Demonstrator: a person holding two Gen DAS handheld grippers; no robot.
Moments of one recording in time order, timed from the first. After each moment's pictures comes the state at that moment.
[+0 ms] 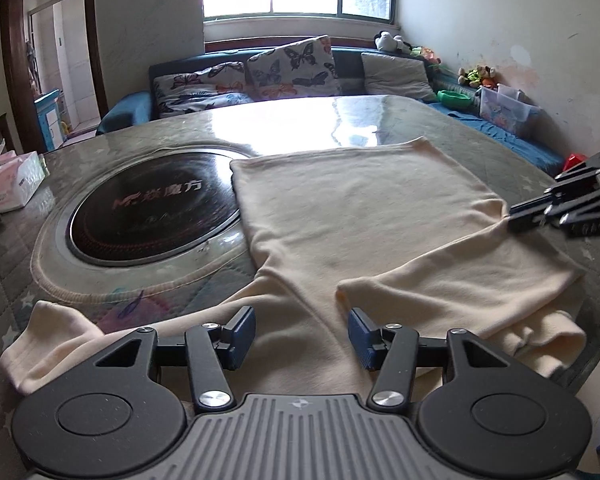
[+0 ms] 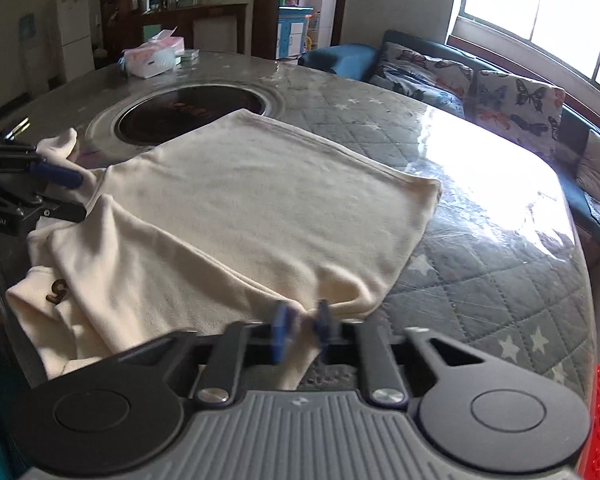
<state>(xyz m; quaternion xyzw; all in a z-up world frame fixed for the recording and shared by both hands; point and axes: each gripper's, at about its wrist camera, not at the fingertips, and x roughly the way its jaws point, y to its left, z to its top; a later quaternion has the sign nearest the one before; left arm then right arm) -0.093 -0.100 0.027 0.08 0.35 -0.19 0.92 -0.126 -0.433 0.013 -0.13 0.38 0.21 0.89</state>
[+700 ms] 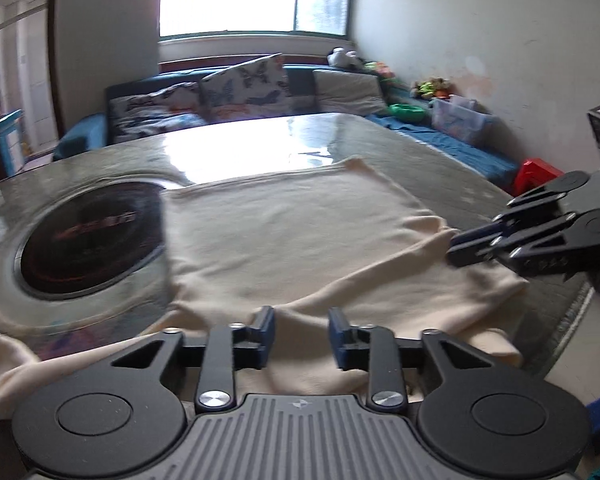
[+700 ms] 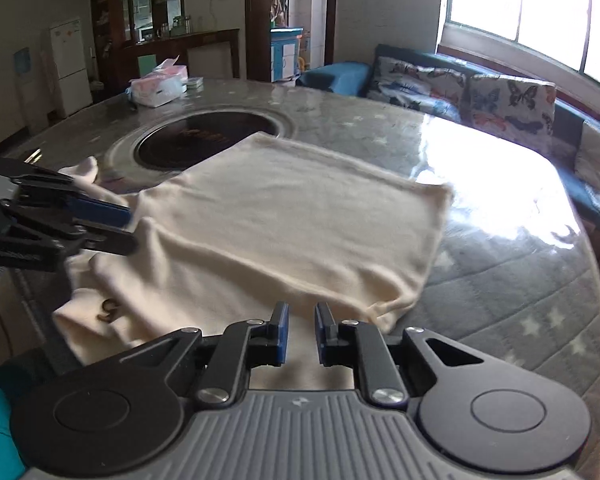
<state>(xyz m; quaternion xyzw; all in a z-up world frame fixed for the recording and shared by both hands) -0.106 -0.142 0.035 0.07 0.32 -0.27 0.91 -0.155 -0.418 0.016 -0.09 0.37 0.22 0.90</state>
